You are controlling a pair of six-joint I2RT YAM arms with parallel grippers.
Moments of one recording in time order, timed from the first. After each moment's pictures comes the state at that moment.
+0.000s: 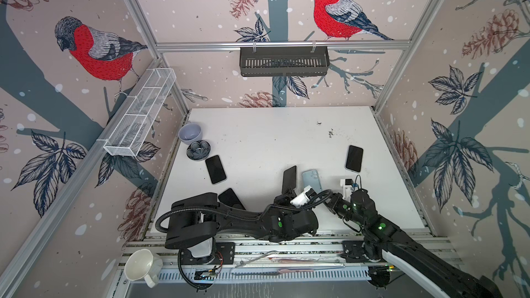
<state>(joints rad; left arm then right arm) -1.44 1.64 0.83 -0.12 -1.07 -0.03 0.60 0.53 0.01 0.03 -0.22 1.20</state>
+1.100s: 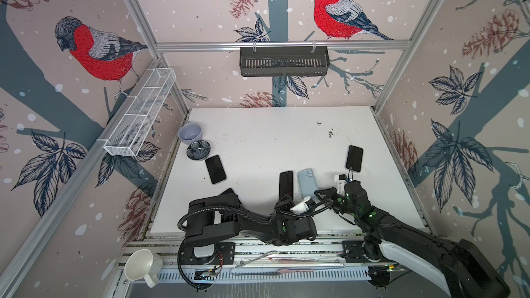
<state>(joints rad) -1.46 1.77 0.79 -0.10 -0.95 -0.06 0.57 0.90 0.08 0.27 -0.31 1.20</state>
